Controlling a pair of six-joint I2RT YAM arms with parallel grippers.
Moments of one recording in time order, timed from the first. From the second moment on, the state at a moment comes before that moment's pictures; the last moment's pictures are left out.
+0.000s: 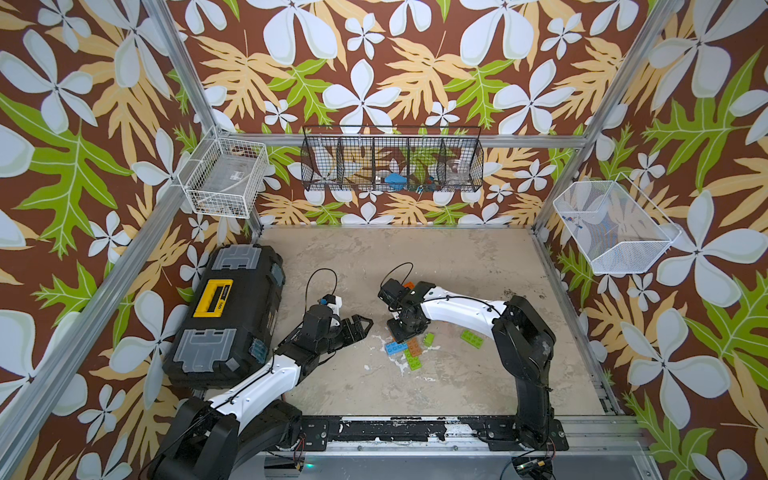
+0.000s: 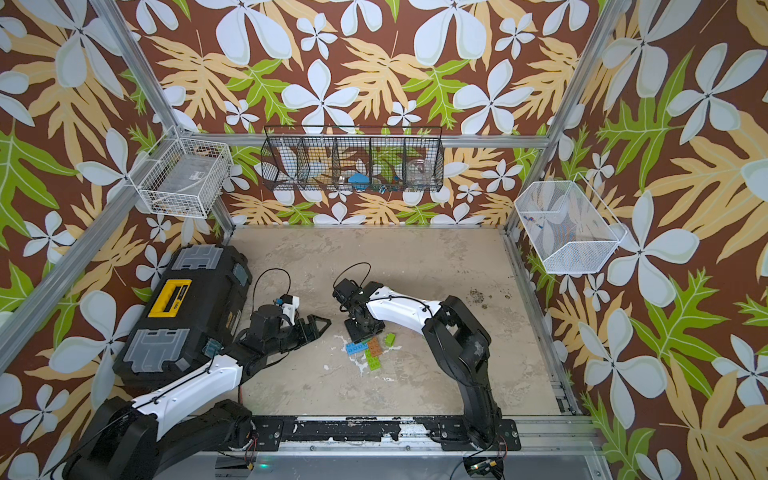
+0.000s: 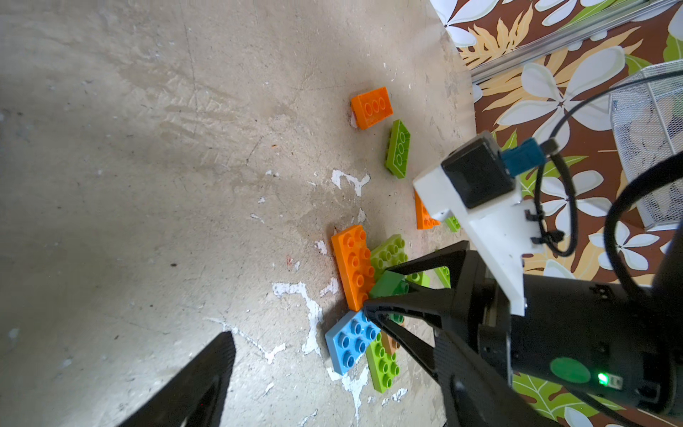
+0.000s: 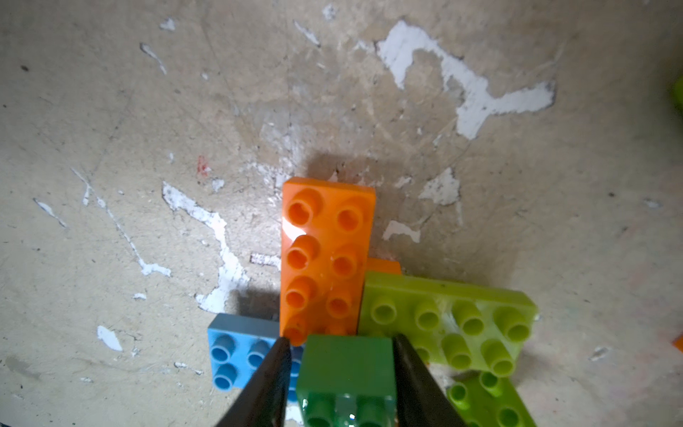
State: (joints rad) left arm -0.41 1.07 0.37 0.08 0.33 -0.85; right arm 0.85 1.99 1.46 -0.89 -0.01 0.39
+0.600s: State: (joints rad) left arm -0.54 1.11 0.38 0.08 0.31 -0.83; right arm 0.85 1.94 1.47 -0.94 0.02 0.40
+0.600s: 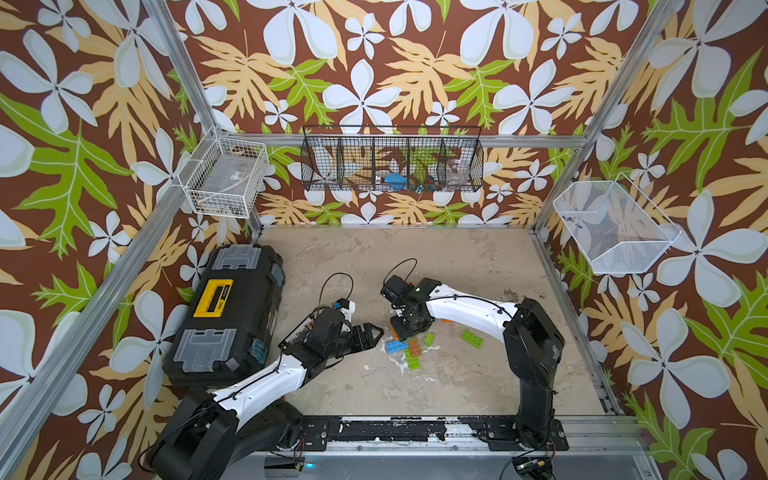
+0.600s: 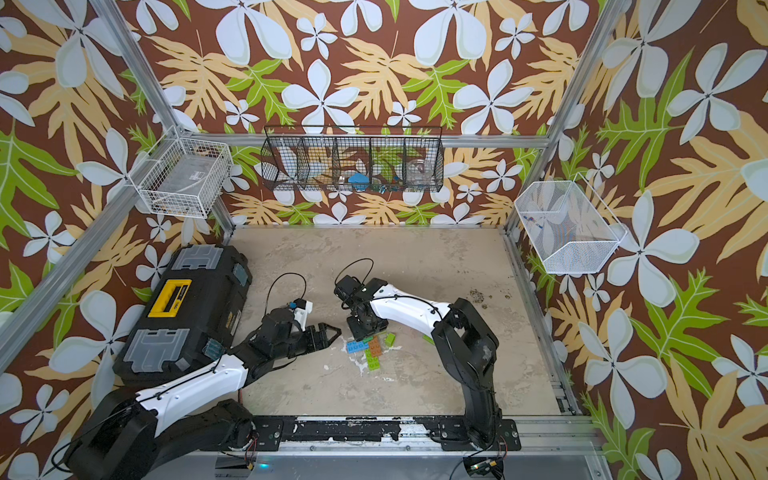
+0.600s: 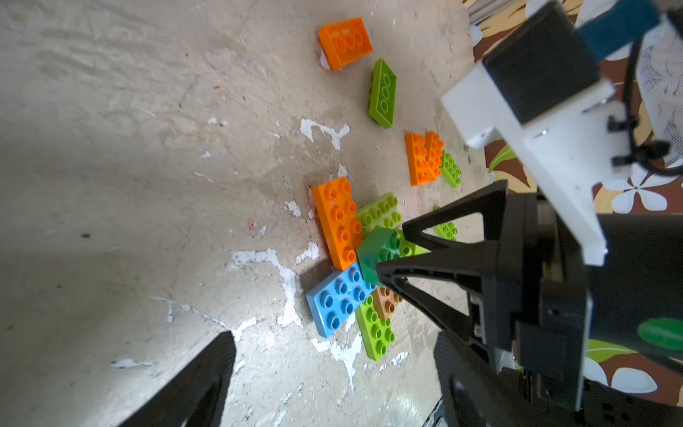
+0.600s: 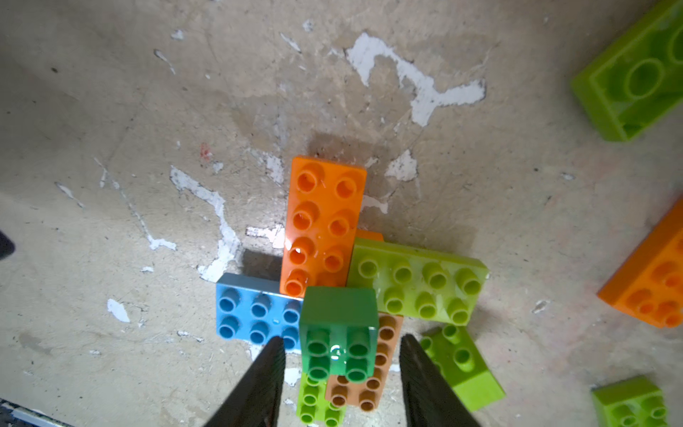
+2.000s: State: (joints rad) left arm -0.54 1.12 0.38 0.07 0.26 -0.83; right arm 0.81 2.00 1.51 -0.96 -0.05 0.47
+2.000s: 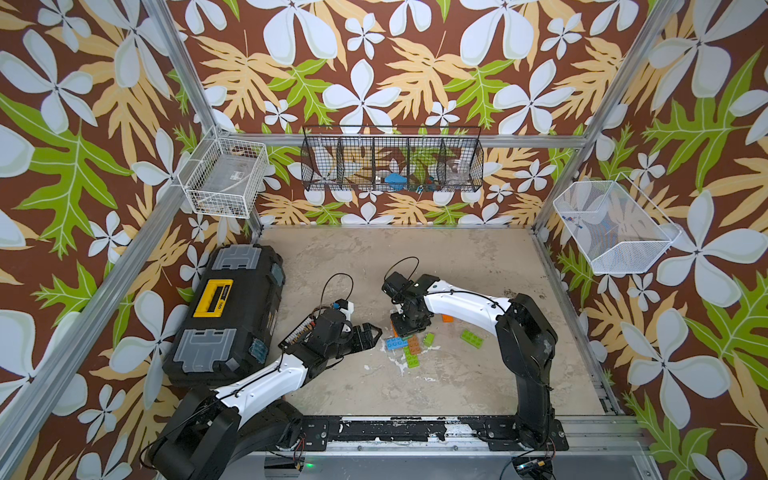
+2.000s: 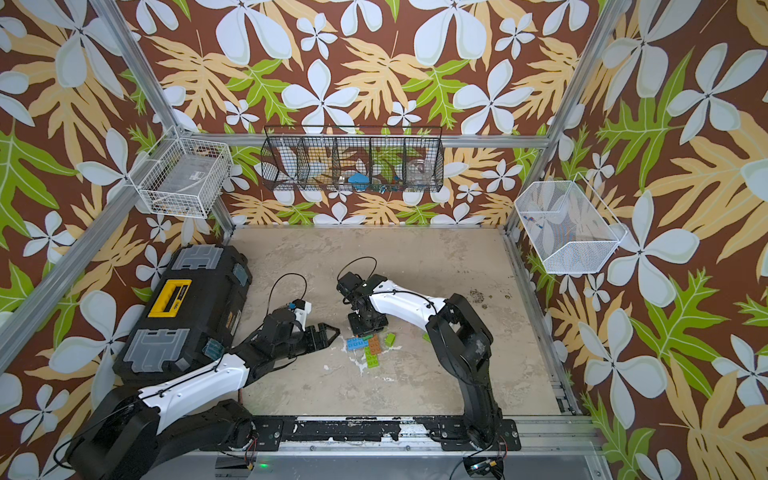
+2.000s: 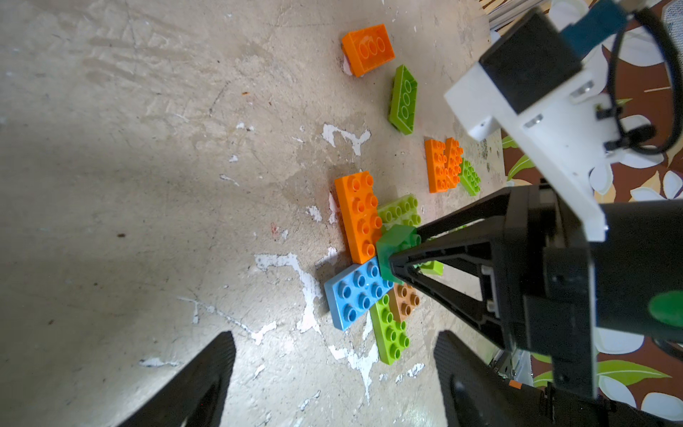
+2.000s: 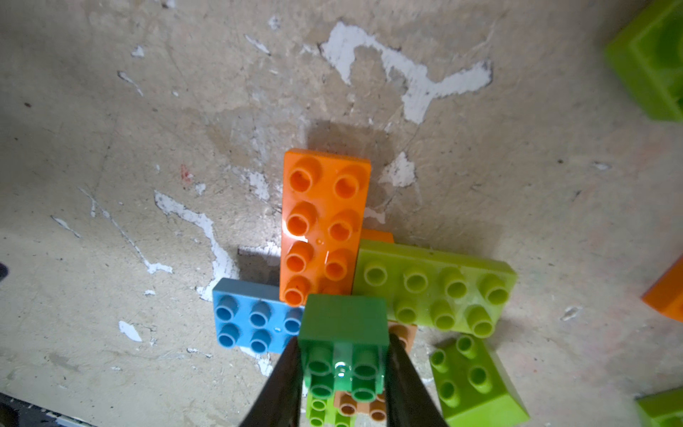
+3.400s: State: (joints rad) left arm -0.54 1.07 0.36 0.08 0.26 -0.82; right arm 0.85 2.15 1.77 -1.12 -0.03 0.34
